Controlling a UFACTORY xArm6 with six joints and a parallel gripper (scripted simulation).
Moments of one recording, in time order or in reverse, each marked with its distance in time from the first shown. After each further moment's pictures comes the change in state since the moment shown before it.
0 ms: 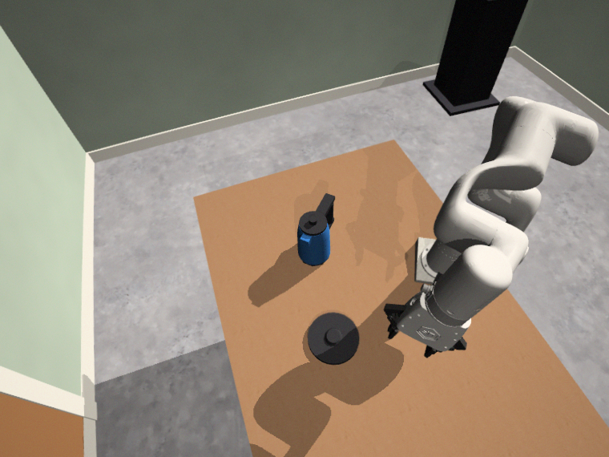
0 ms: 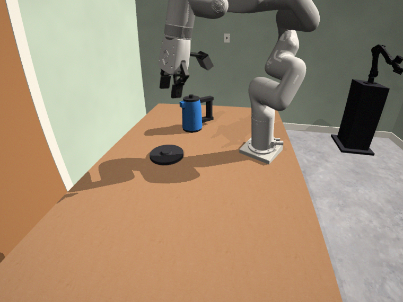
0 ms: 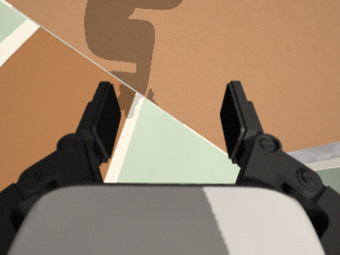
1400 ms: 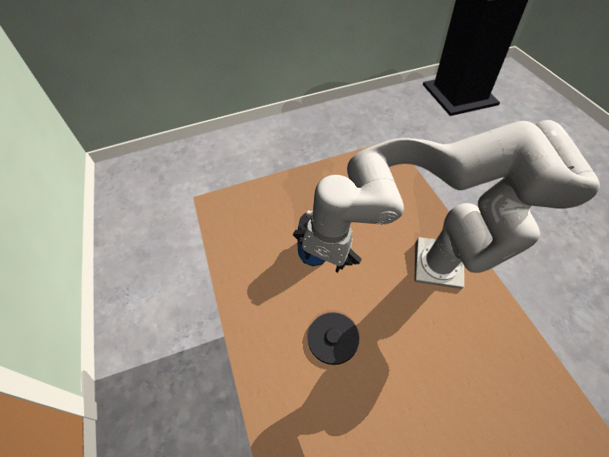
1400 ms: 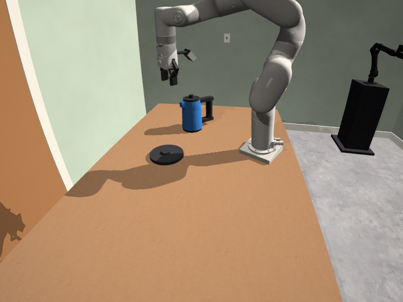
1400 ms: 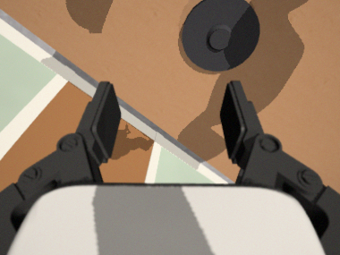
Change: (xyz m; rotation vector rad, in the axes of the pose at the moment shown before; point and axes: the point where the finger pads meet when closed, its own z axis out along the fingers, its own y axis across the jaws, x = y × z) arm 0.115 -0.232 0.049 -0.053 0.189 -0.021
